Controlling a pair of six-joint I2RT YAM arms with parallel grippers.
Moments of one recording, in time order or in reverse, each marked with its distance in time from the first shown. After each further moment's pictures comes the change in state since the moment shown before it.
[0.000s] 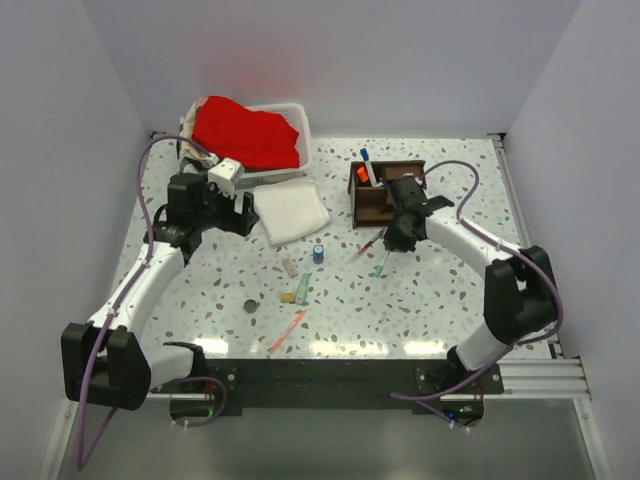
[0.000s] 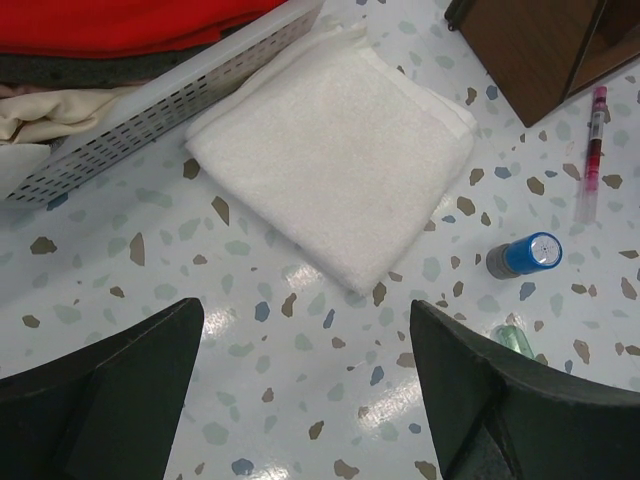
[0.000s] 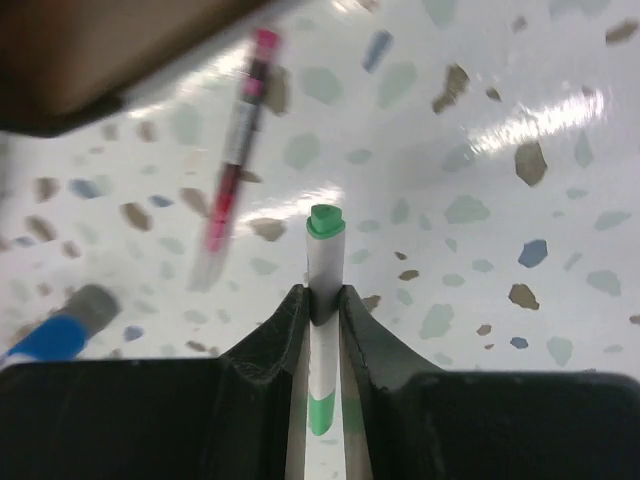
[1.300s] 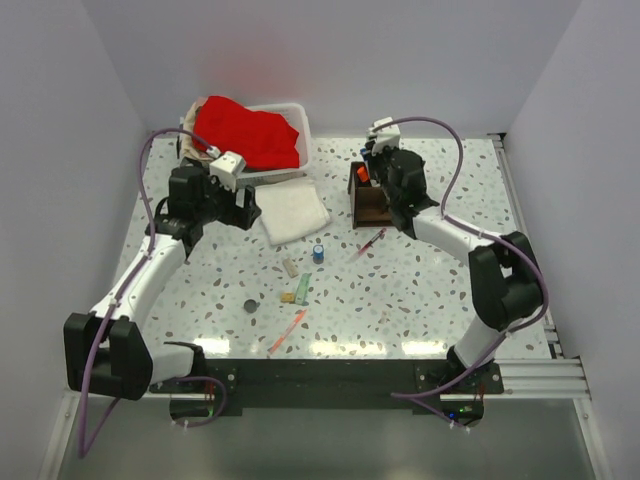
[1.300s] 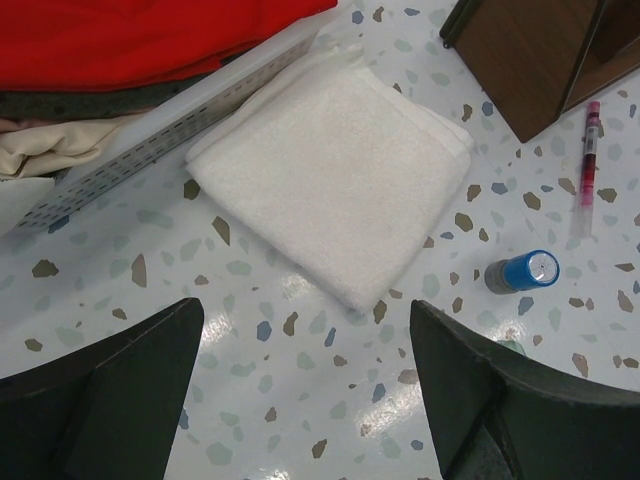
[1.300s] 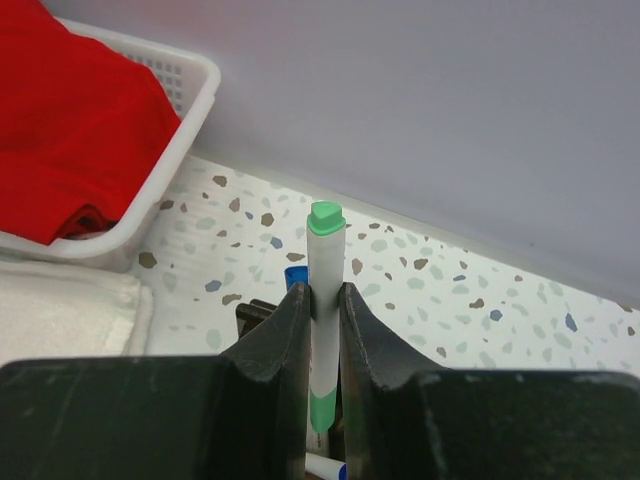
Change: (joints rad) left arm 0.000 0.047 0.050 0.013 0.017 0.001; right arm 0.028 0.094 -0.002 1.229 0.017 -0.990
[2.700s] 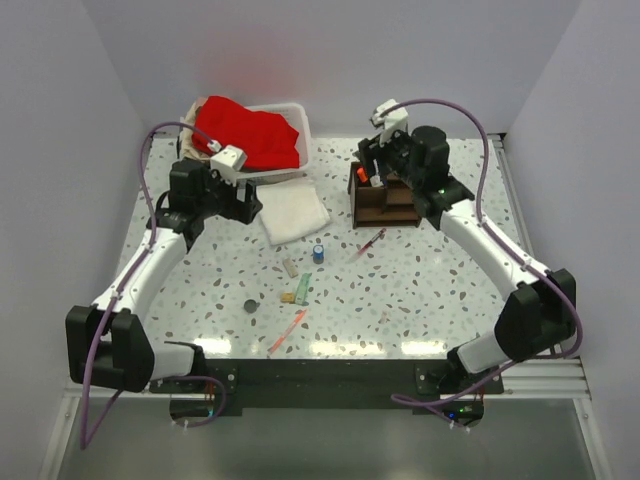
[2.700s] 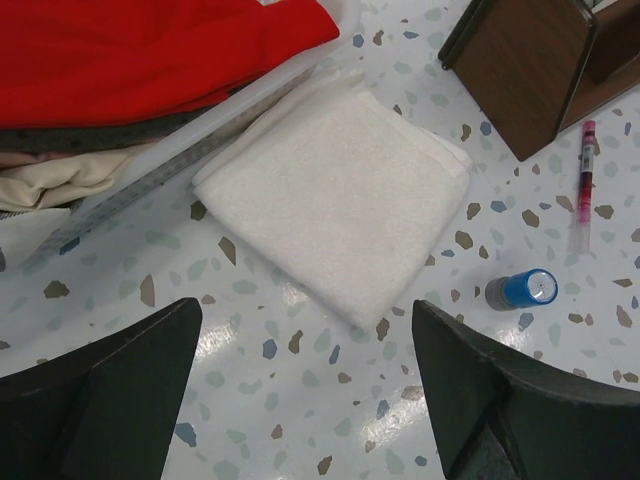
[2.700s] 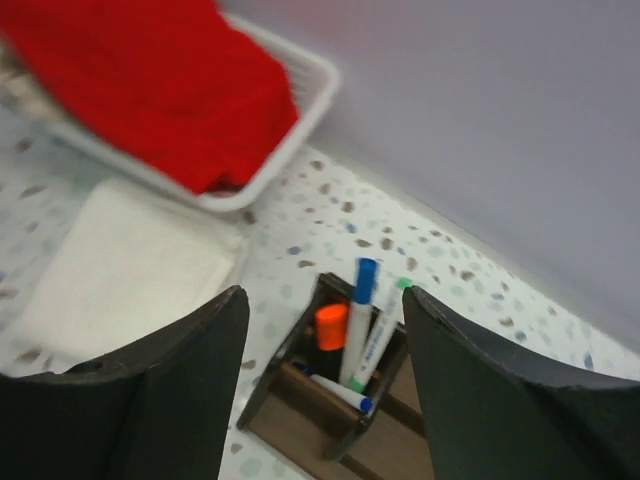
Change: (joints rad) left arm 0.000 0.047 0.048 0.007 0.003 -0.001; right arm -0.021 -0.205 0.135 -0.446 -0.237 -0.021
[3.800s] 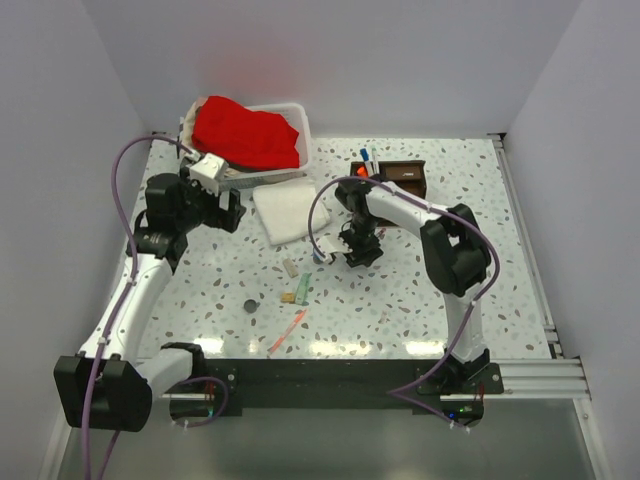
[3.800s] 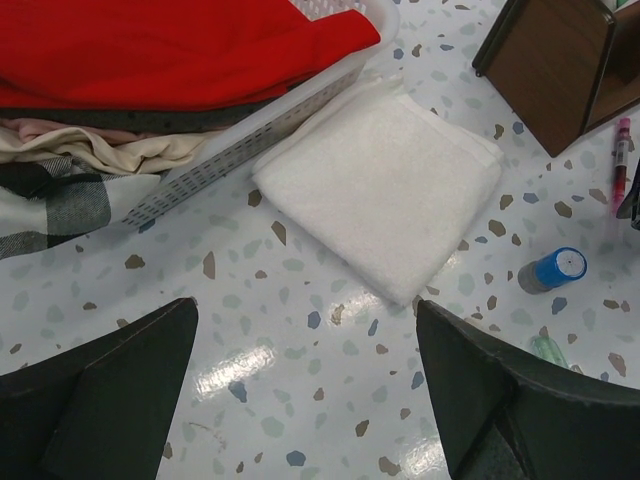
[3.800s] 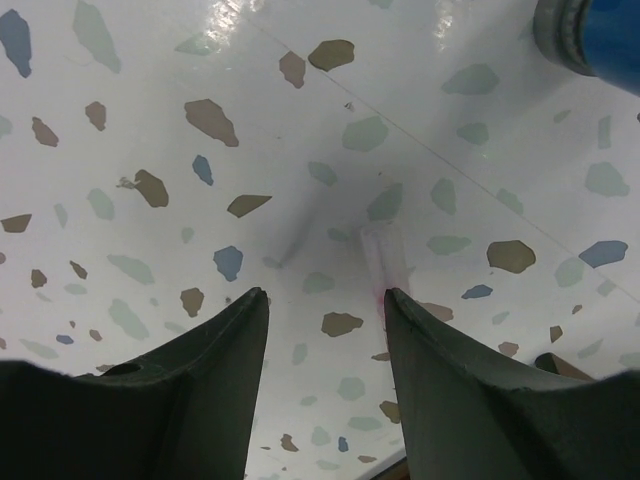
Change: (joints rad) left arm 0.074 -0.214 -0.083 -0.039 -0.005 0.070; right arm 0.166 0.583 0.346 -1.280 -0.188 -1.378
